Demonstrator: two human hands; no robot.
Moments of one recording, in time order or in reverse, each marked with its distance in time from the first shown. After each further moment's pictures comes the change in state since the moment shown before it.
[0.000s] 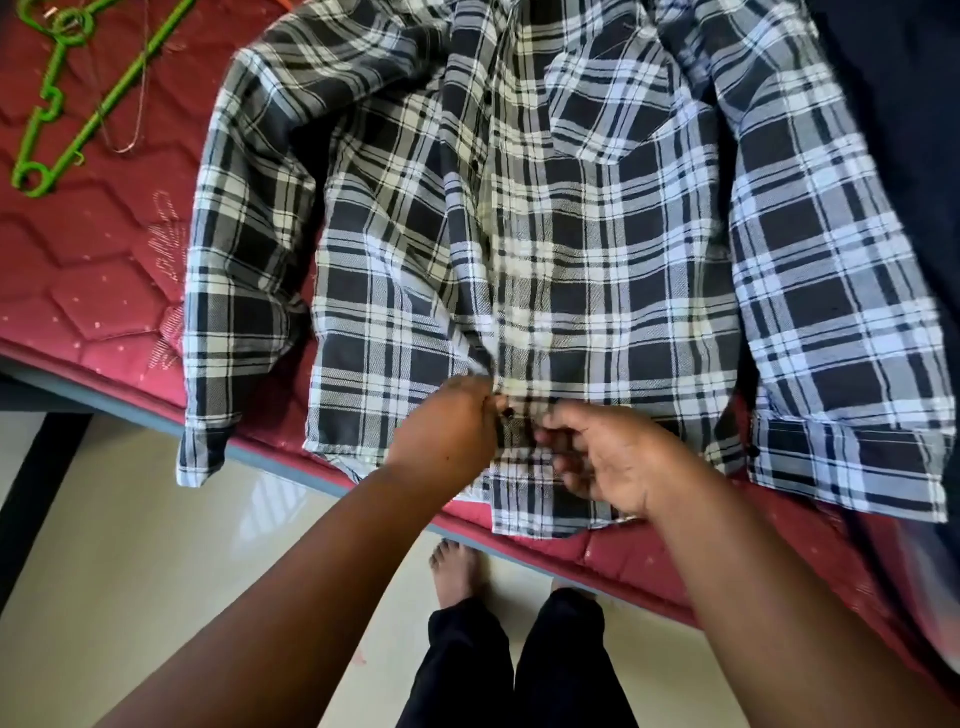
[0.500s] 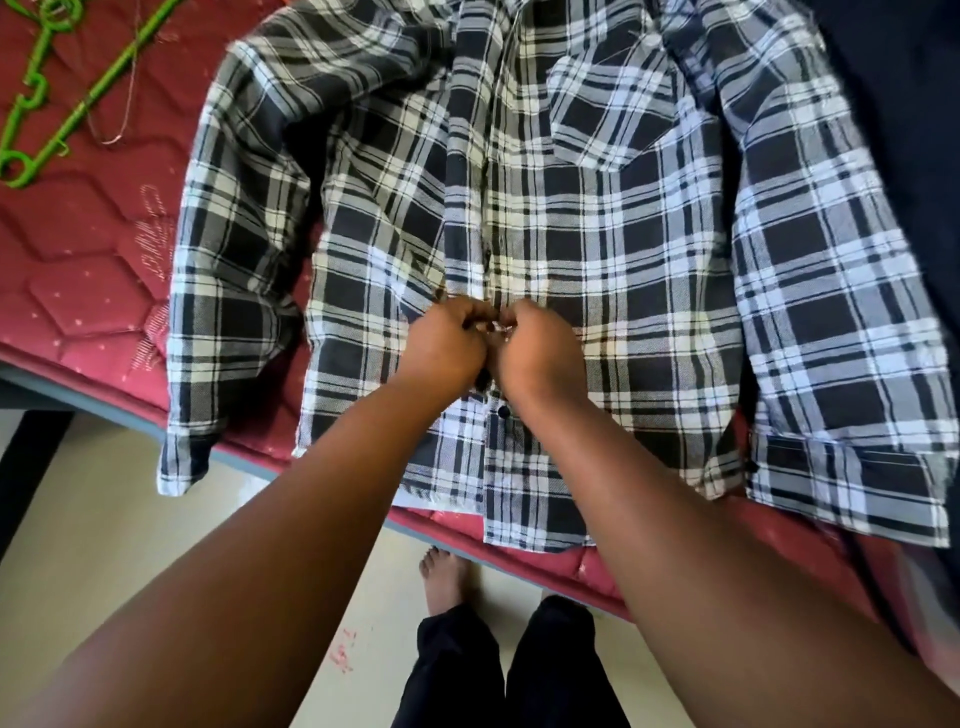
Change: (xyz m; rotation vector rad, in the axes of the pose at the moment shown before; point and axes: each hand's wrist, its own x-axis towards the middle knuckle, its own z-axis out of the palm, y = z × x) left_hand 0.066 0.012 -0.029 -0.458 0.092 -0.169; right_hand 0.055 -0.051 0.055 -0.824 0.531 -0.736
